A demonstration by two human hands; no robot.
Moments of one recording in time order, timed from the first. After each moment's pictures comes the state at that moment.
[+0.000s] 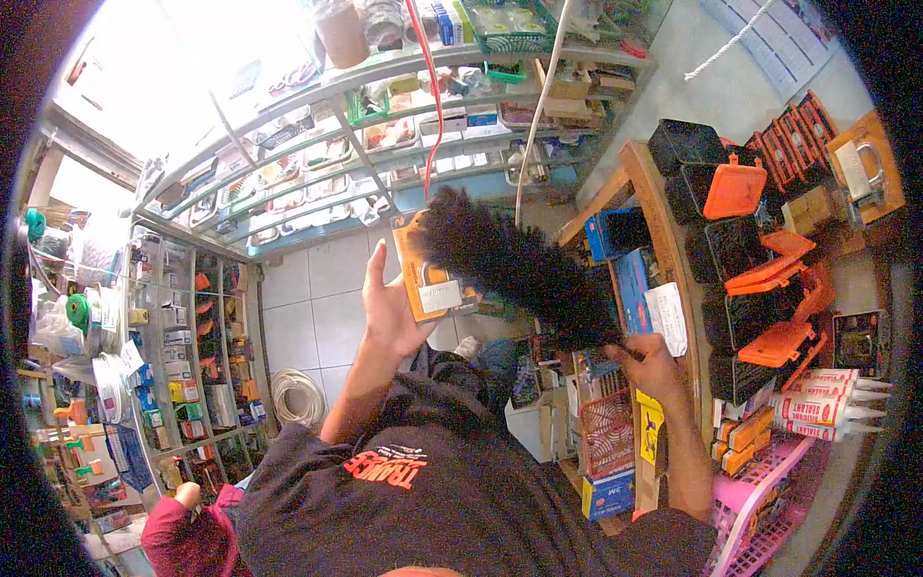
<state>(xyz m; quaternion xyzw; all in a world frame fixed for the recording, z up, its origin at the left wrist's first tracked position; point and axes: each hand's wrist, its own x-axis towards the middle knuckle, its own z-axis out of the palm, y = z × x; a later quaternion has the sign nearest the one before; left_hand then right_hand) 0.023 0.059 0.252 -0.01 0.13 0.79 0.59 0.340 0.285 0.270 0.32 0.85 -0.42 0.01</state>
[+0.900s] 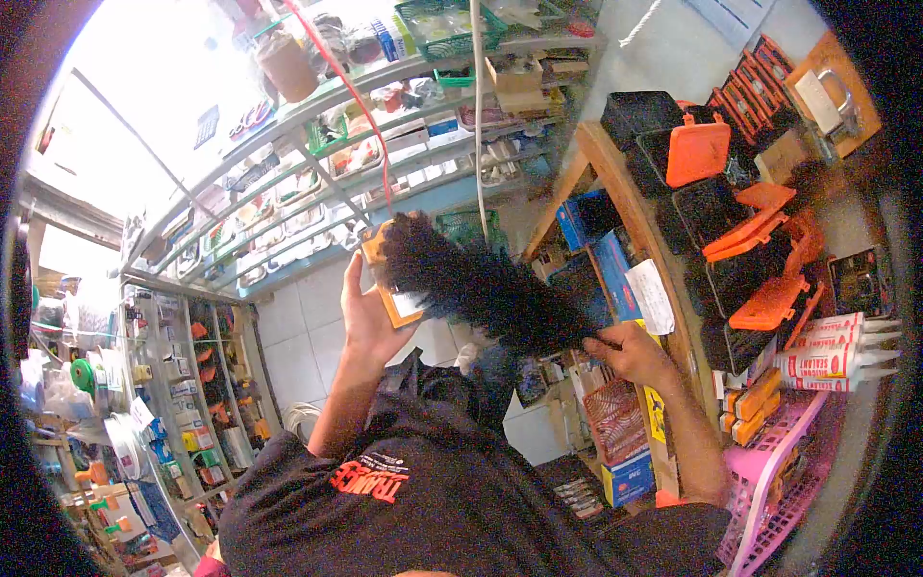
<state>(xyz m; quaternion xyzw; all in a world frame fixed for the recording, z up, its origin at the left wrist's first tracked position) 0.012 0.077 0.252 -0.06 0.19 0.78 0.60 0.336 0.283 0.279 0.32 0.84 -0.44 0.08</state>
